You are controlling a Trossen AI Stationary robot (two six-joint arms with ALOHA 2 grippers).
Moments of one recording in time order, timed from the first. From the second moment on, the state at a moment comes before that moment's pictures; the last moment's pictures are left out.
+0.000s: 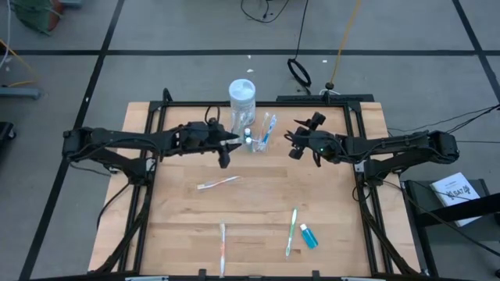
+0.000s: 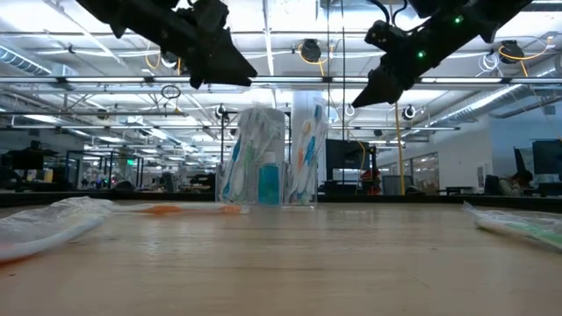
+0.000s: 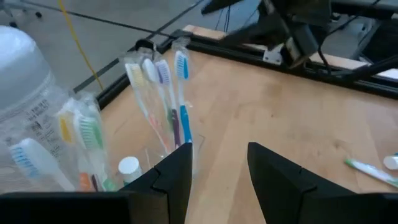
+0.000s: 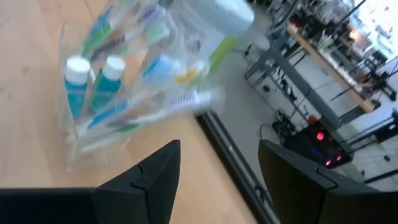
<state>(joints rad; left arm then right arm) 0.15 1.27 0.79 0.10 -0.13 -0.13 -0.11 1.16 0.67 0.05 0.70 -0.27</state>
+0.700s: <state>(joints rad) 0.18 1.24 0.79 0.19 -0.24 0.12 0.11 1.24 0.67 0.07 0.44 0.12</state>
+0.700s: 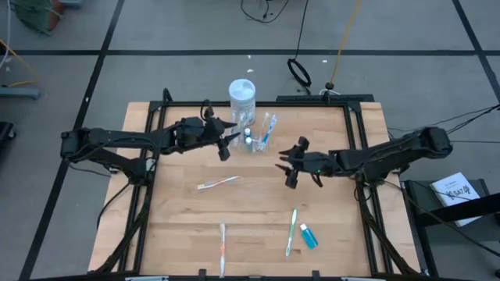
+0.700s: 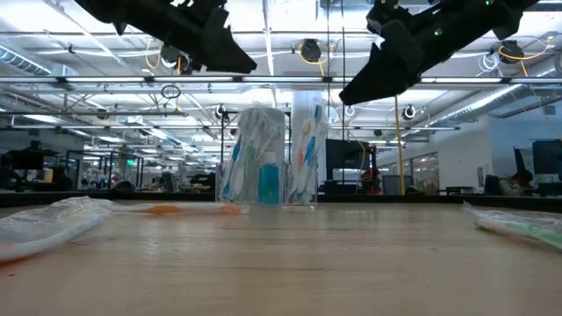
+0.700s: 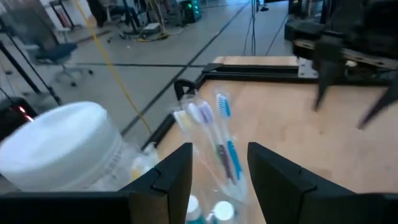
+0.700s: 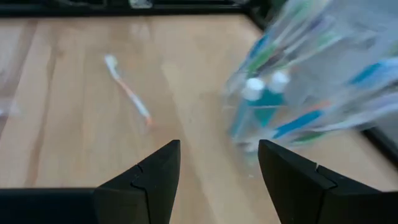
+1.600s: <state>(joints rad) 0.20 1.24 0.79 0.31 -0.25 0.54 0.35 1.63 0.92 -0.23 -0.17 0.48</state>
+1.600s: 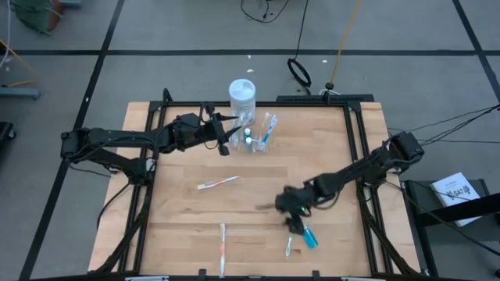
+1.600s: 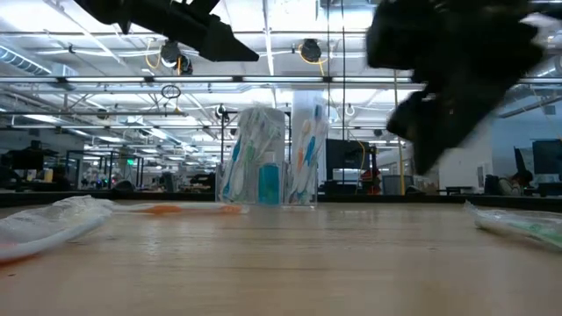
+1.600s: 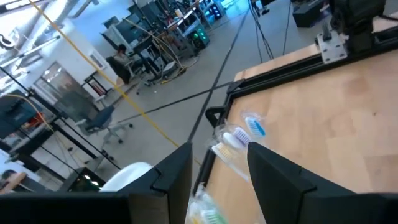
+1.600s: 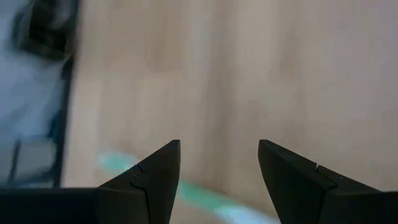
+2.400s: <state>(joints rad) 0.24 1.24 0.79 0.30 -0.25 0.49 0.49 1.63 0.61 0.16 0.02 -0.07</state>
